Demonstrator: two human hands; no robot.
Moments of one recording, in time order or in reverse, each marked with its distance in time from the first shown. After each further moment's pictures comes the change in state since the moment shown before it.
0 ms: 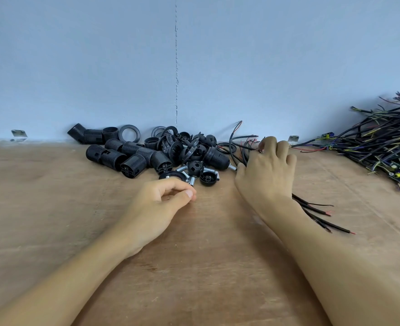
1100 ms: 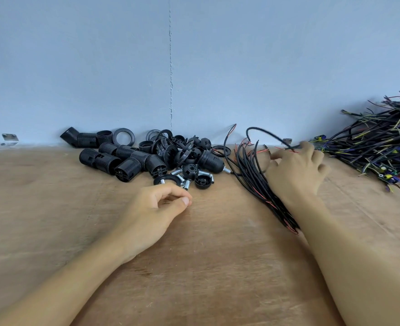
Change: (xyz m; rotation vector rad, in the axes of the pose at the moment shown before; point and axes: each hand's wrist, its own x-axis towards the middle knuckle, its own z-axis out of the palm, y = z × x) left_hand -0.001 -0.003 -0.001 0.107 -0.022 0.065; right_hand 0.022 0.059 0.007 0.168 -0.044 0.306
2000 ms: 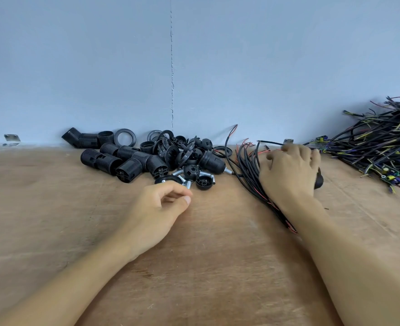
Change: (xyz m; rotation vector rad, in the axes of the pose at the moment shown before) left_hand 0.005 -0.003 0.004 0.026 0.062 -0.006; right_hand -0.008 -0.011 -0.001 -0.086 0.037 -0.183
